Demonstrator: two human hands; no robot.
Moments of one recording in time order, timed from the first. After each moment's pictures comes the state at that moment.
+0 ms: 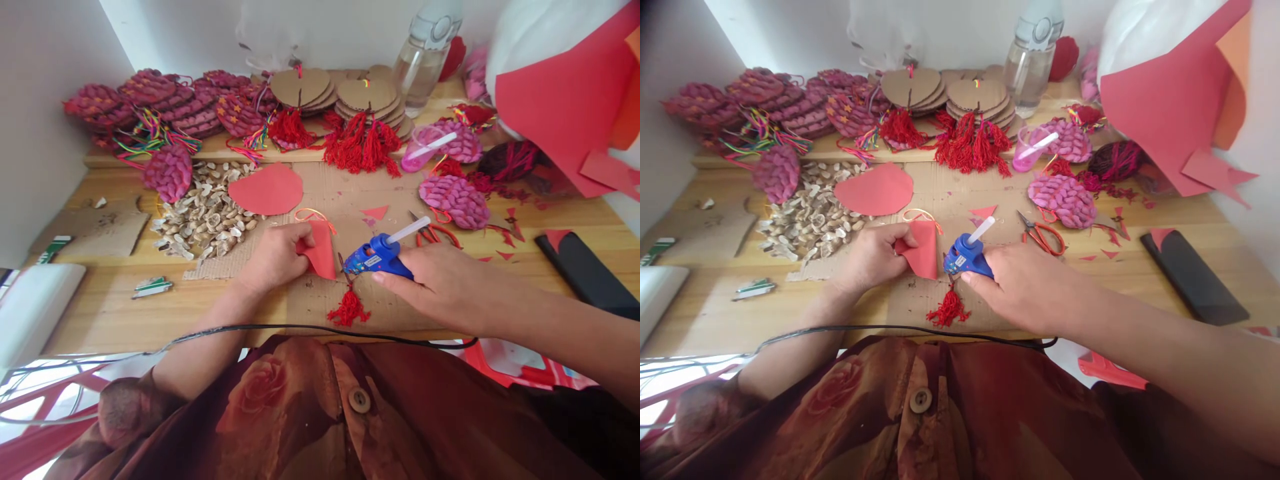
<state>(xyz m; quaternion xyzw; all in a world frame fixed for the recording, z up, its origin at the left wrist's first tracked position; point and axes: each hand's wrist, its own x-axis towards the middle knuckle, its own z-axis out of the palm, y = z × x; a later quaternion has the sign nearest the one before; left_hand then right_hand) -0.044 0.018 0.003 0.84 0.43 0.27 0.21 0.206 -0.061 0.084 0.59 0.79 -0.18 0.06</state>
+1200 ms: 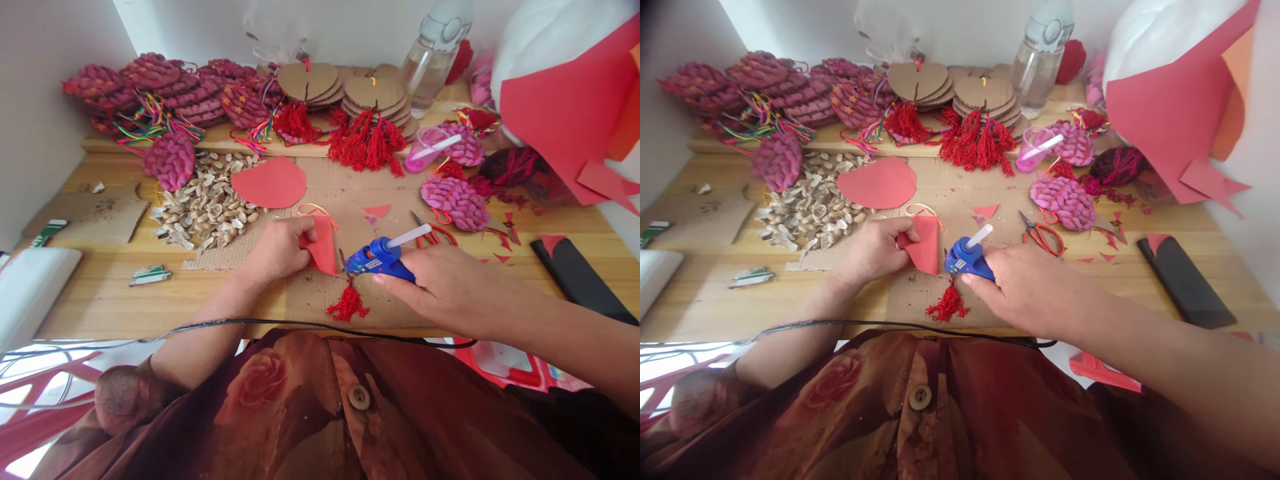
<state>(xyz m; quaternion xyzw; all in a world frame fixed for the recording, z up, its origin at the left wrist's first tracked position) -0.044 0.020 -0.001 0.84 0.41 0.28 0.21 0.202 -0.066 0.090 0.58 0.80 -0.17 0.08</state>
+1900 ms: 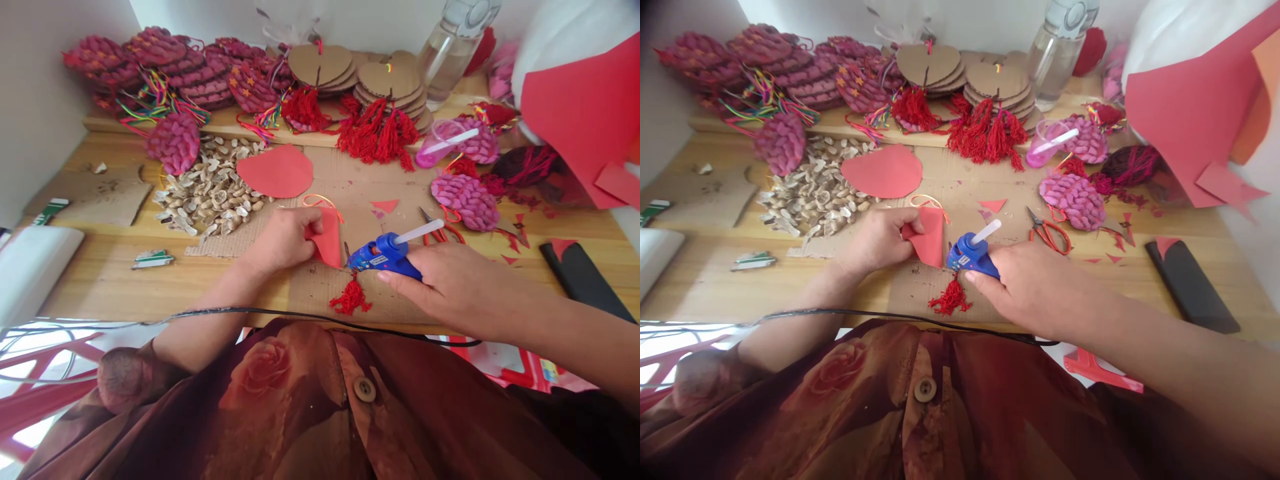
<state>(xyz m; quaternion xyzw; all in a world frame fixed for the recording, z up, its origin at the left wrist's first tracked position) -0.044 0.019 0.001 0.84 0.43 0.26 0.21 0.197 -0.065 0.094 0.57 0.80 -0.18 0.10</state>
